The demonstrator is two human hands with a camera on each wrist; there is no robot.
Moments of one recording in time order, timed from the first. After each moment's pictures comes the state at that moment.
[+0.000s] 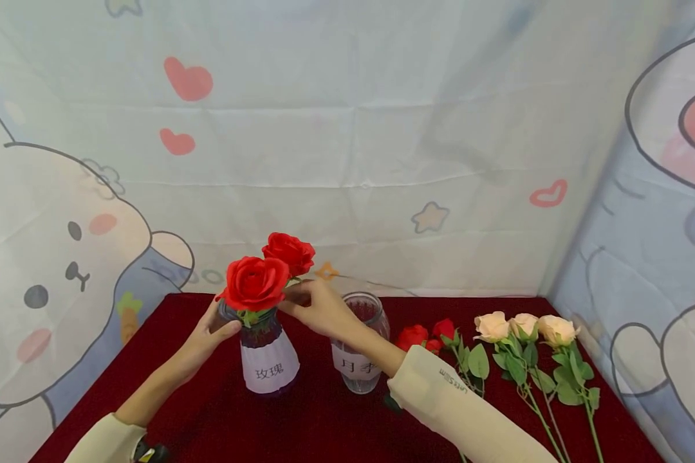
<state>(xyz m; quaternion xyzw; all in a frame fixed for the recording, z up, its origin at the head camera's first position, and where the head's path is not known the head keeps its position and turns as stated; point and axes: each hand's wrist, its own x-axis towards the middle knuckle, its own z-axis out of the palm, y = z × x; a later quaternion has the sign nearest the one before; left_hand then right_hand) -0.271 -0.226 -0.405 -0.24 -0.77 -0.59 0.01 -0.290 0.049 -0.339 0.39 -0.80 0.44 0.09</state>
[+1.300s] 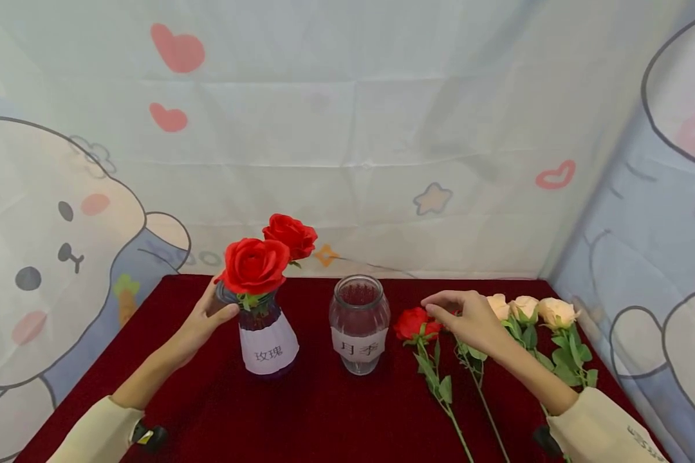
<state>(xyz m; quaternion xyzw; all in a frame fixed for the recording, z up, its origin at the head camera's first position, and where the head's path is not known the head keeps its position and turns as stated) -0.269 -0.226 -0.402 -0.23 -0.77 -0.60 0.00 -0.245 0.257 -0.373 0.22 -0.88 0.42 0.05</state>
